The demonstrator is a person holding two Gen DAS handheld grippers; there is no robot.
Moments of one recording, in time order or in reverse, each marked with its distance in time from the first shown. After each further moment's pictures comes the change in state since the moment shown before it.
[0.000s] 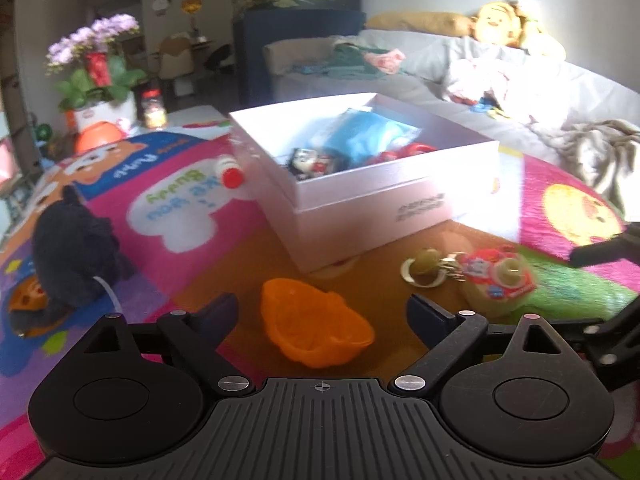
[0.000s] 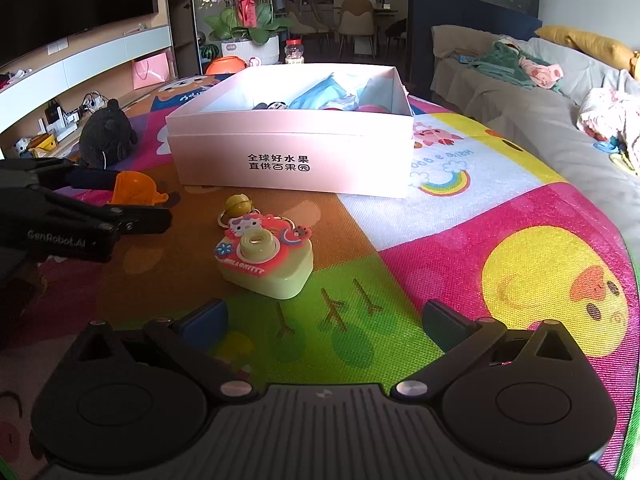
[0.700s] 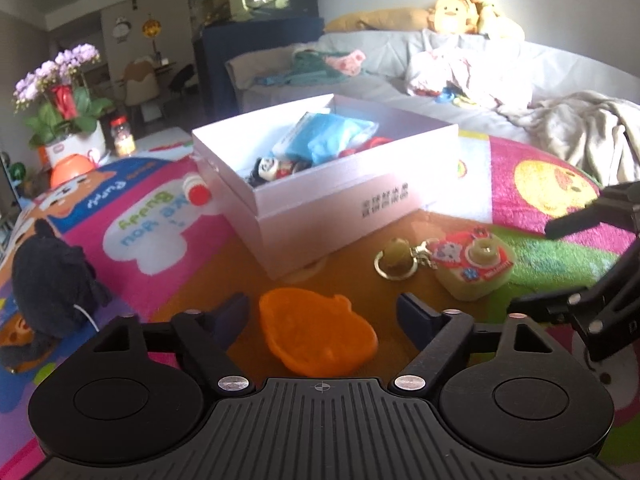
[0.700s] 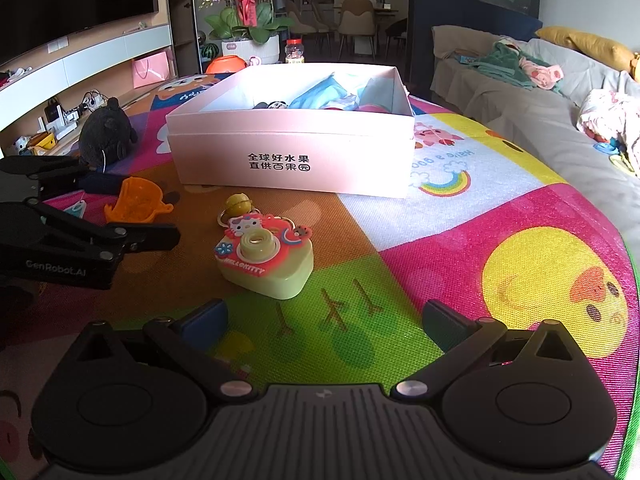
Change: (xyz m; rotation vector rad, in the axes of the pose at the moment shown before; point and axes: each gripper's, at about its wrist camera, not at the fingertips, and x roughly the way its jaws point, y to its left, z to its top) left arm 0.003 -0.006 -0.004 0.117 -0.038 -0.037; right arm 0.000 0.000 0.000 -0.001 0.000 -0.002
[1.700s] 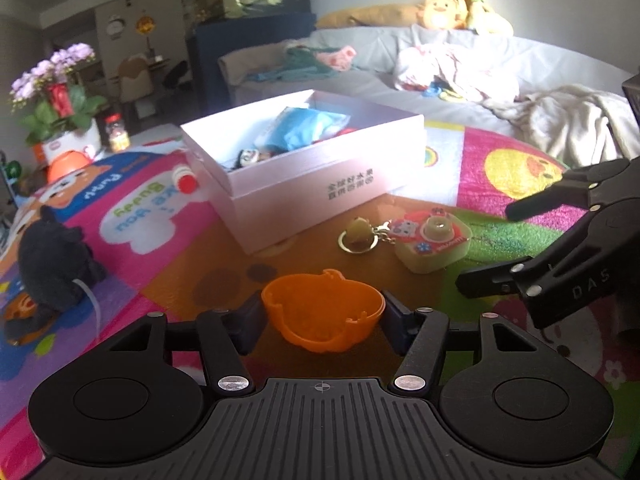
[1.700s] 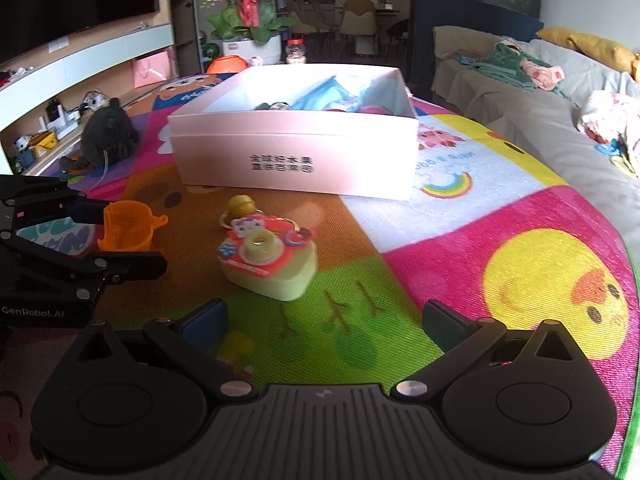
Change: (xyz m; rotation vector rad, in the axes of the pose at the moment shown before) left arm -0.026 -0.018 -0.014 0.000 0.016 -0.009; right arm -0.001 0.004 0.002 -0.004 -0.001 0.014
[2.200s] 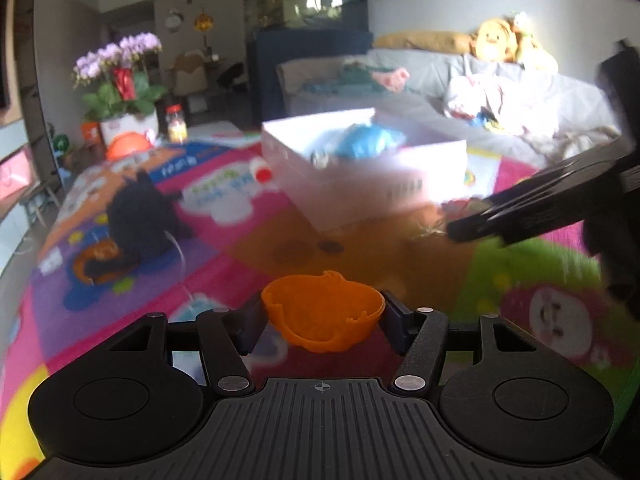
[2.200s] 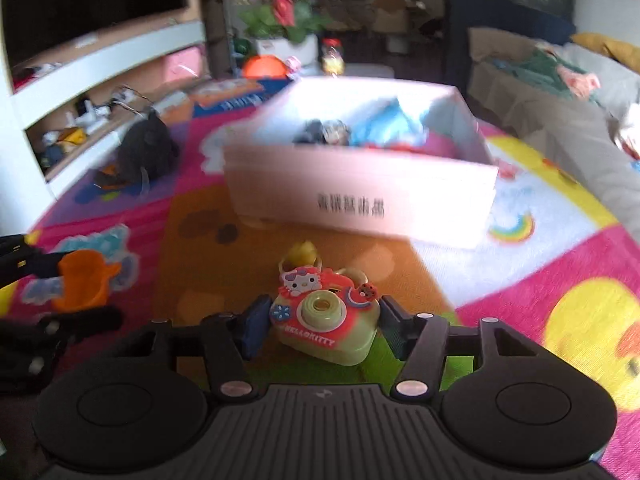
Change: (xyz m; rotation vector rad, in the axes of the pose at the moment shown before) left arm -0.064 0.020 -0.018 -0.118 -0.057 0.112; right arm -0.001 0.026 0.038 -0.053 -0.008 0.087
